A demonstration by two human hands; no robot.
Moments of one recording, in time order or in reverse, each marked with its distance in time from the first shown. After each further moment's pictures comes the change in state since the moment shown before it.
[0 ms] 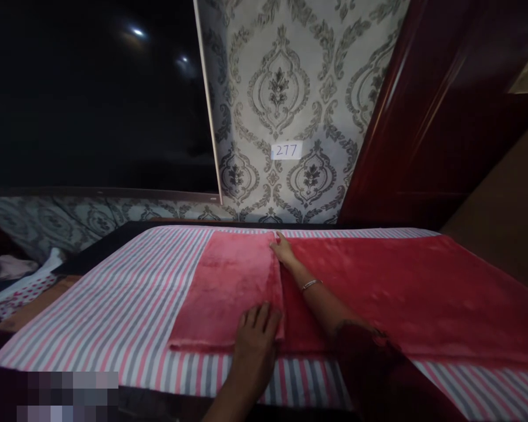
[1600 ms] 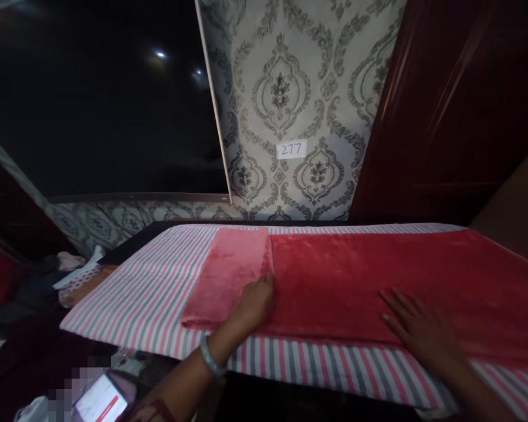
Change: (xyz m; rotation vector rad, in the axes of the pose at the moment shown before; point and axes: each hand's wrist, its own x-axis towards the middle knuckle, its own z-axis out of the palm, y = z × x) left_hand 0.091 0.008 -0.066 -0.034 -0.623 -0.268; right_hand -0.168 0.175 -0.265 -1.053 0.285 -0.388
